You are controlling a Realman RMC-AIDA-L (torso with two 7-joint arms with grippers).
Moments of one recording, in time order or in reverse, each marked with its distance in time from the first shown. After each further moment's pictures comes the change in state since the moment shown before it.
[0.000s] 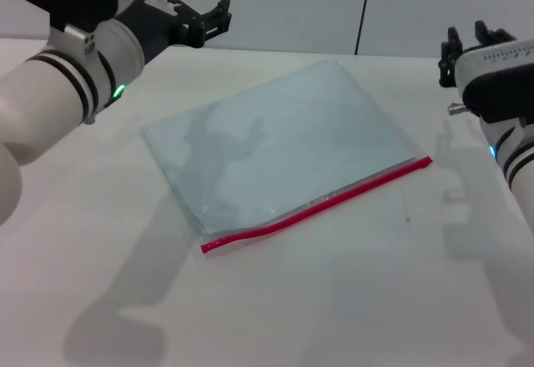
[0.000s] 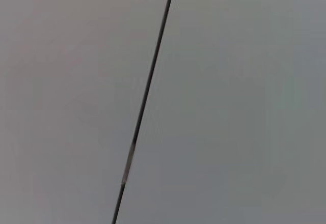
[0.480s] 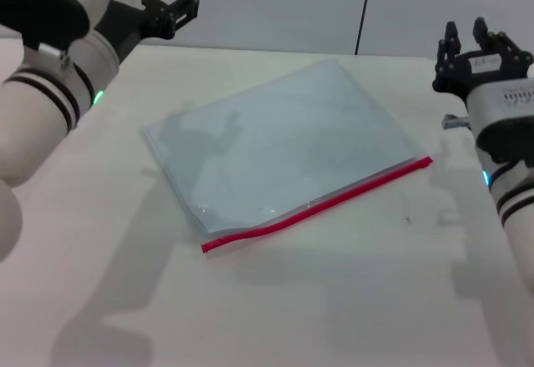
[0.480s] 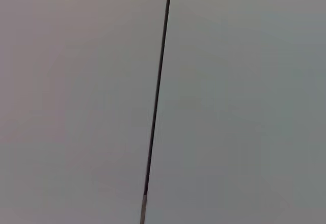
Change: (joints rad) left arm 0.033 -0.001 0.036 -0.090 -0.005 -0.244 -0.005; right arm -0.025 -0.002 -0.239 0.010 -0.088 0.280 0.320
